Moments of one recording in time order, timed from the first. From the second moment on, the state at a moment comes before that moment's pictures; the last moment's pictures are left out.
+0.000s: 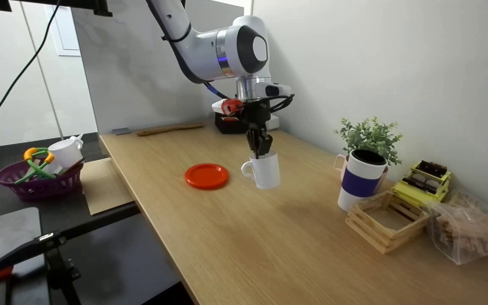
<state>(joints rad) 0.28 0.69 -0.09 -1.74 -0.31 2.38 0.77</state>
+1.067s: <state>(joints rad) 0.13 0.73 0.15 -1.73 -0.10 2.39 -0.13</state>
